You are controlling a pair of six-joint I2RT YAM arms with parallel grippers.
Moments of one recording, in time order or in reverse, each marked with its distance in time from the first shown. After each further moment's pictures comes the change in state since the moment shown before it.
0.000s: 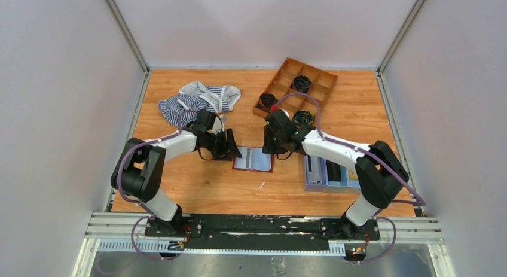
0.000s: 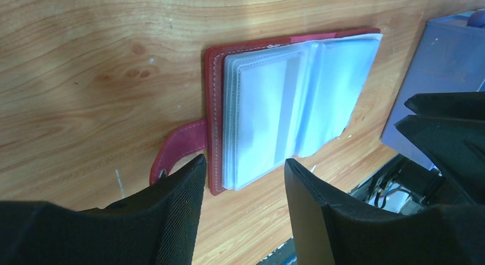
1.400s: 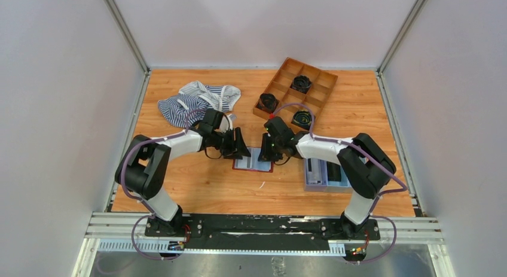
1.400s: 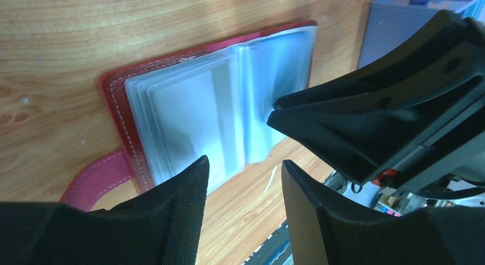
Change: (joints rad) left arm -0.072 0.038 0.025 0.096 0.093 -0.042; right arm -0.019 0.122 -0.085 0.210 -0.166 0.074
